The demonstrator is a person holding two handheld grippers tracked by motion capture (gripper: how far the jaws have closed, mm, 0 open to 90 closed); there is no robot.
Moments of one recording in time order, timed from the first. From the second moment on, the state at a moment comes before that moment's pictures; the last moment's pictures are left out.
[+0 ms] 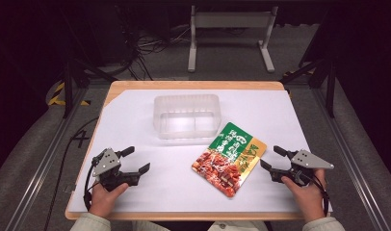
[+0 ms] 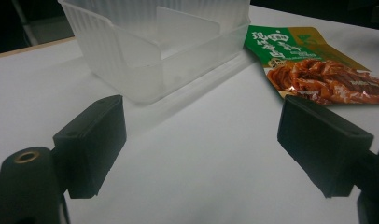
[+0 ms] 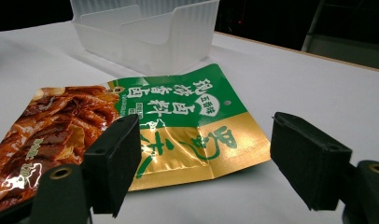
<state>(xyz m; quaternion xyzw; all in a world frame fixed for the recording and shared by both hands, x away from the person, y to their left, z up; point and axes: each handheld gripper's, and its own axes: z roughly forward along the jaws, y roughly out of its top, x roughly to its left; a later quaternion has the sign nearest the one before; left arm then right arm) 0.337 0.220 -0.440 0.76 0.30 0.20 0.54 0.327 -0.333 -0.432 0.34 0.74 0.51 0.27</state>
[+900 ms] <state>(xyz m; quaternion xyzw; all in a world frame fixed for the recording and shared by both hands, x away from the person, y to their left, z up) 0.336 0.219 -0.441 0.76 0.31 0.21 0.53 0.392 -0.325 -0.405 0.40 0.78 0.43 0.19</state>
